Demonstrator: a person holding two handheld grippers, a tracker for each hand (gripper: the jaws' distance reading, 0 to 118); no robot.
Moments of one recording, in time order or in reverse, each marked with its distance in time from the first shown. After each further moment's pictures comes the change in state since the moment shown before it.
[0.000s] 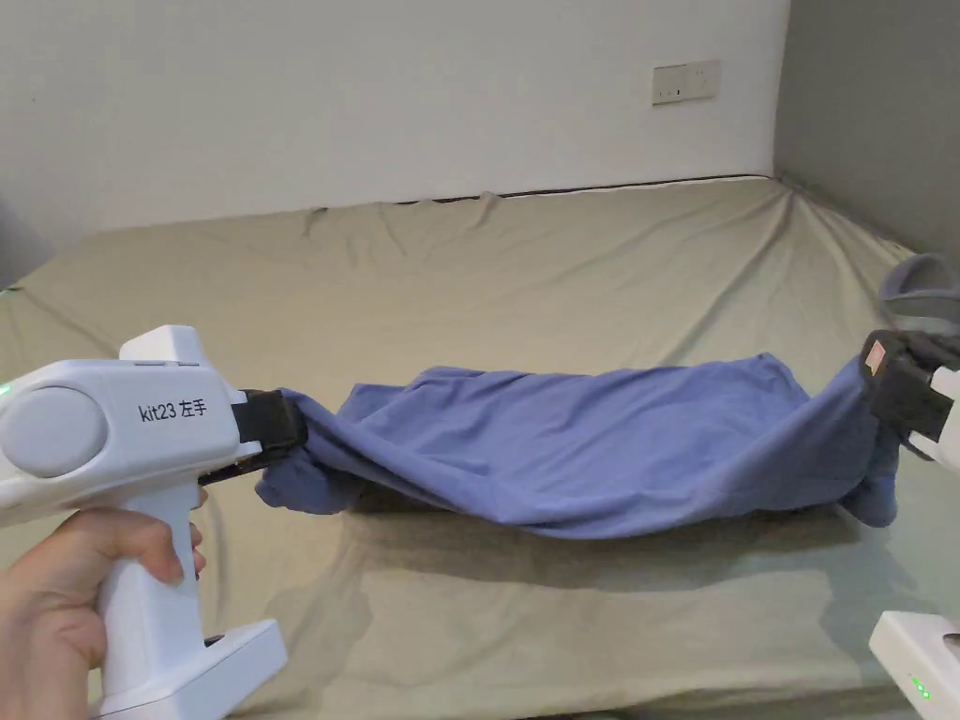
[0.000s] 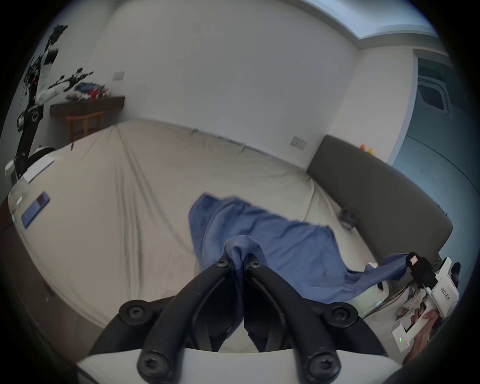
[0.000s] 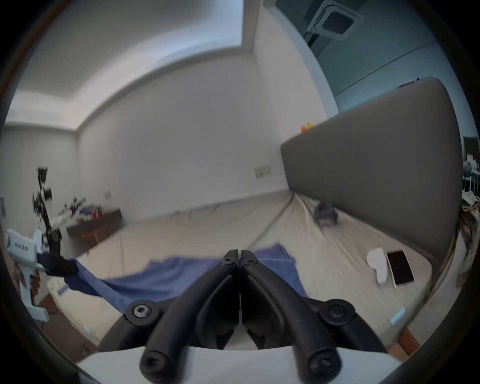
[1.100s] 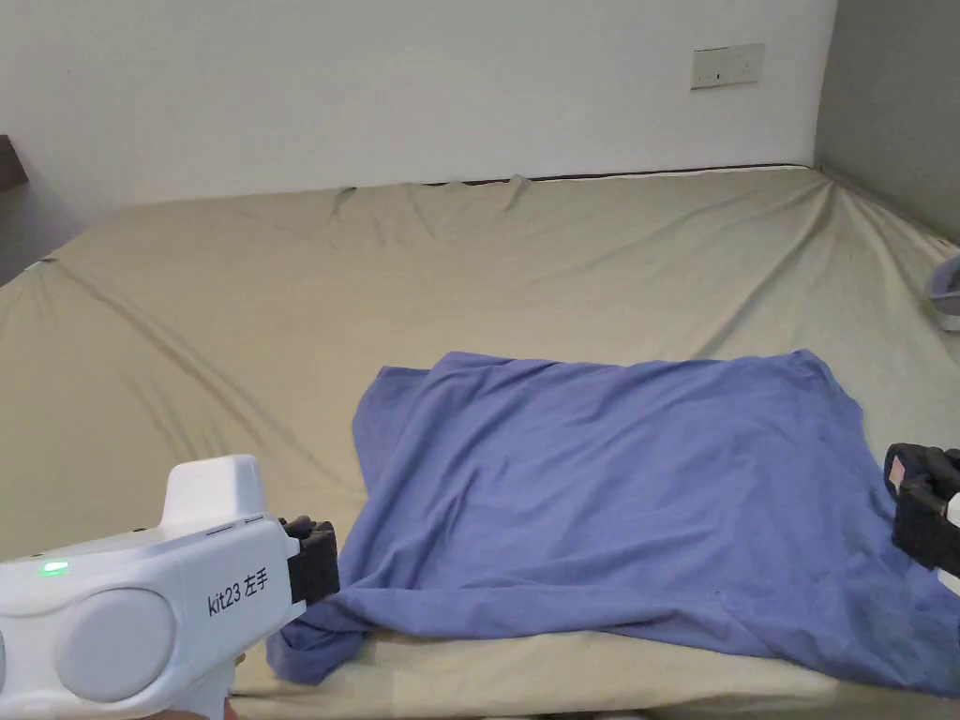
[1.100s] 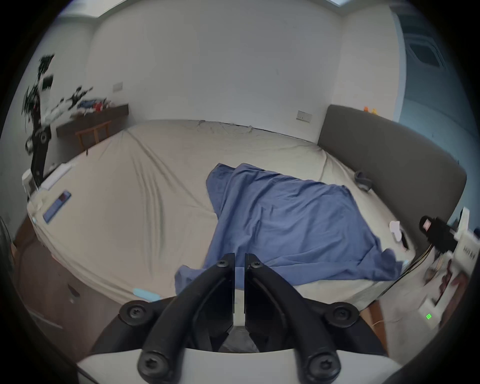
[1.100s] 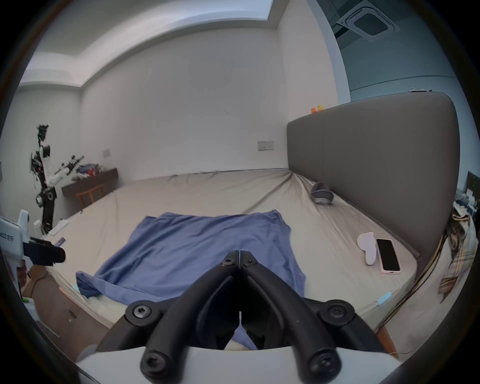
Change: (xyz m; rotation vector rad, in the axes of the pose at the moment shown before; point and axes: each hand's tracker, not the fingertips) left arm 0.010 -0.066 0.029 -0.040 0.093 -0.104; right arm -0.033 -0.020 0.023 -0.149 0.005 0.104
